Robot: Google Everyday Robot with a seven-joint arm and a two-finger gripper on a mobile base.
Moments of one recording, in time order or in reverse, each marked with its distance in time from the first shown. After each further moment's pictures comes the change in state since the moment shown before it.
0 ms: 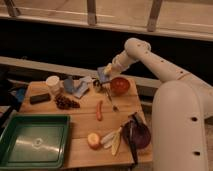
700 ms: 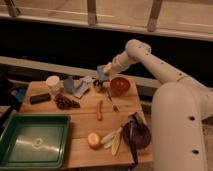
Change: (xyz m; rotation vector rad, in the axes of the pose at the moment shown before) arm -0.001 -0.003 0.004 -0.012 -0.094 0.040
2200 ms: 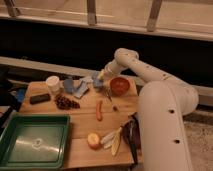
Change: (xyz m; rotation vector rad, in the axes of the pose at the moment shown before) arm 0.016 0.000 0.074 0.049 0.099 0.054
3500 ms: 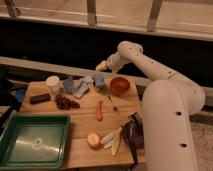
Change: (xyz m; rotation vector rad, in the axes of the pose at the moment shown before) arm -0.036 0.013 -0.054 -0.019 -0.122 -0.029
